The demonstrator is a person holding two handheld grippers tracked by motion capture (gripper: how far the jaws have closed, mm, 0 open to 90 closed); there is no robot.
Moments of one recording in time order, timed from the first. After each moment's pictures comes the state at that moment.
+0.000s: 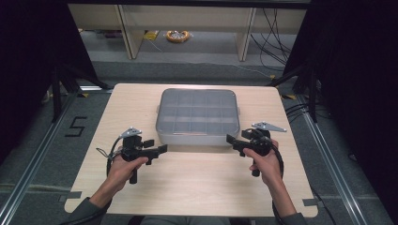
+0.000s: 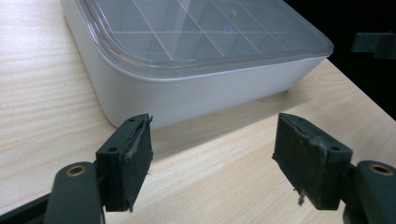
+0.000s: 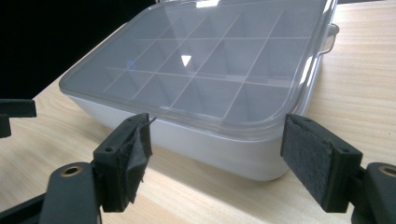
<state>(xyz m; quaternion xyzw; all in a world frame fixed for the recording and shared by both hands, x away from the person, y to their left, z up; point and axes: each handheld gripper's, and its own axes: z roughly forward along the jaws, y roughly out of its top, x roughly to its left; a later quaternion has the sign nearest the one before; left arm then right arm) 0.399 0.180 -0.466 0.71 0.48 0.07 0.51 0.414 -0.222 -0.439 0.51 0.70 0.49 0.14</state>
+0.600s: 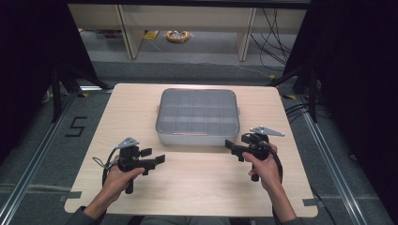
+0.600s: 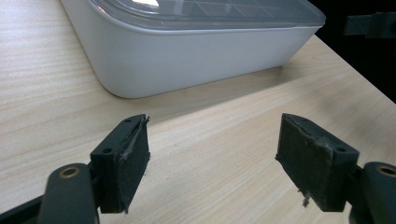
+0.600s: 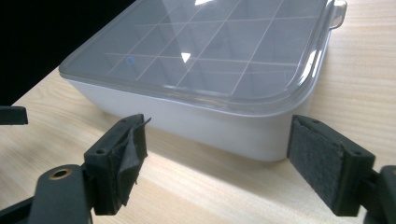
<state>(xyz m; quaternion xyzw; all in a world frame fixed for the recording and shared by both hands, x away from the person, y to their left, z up) 0.374 0.188 -0.479 0.72 0.47 0.07 0.51 0.403 -0.219 -0.446 0.51 0.70 0.48 0.13</state>
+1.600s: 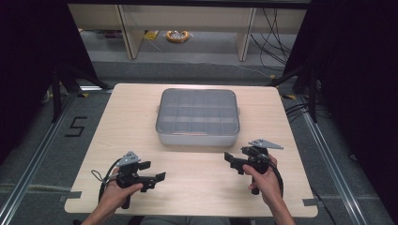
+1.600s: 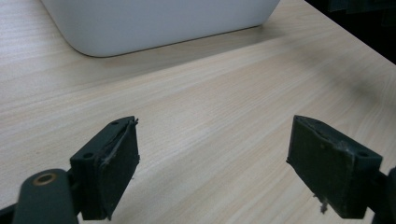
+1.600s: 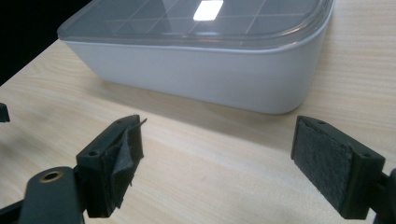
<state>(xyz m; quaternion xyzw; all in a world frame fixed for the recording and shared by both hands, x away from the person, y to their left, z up) 0.335 0.184 -0.492 0.76 0.43 0.07 0.49 0.371 -0.217 -0.463 0.52 0.71 0.45 0.13</state>
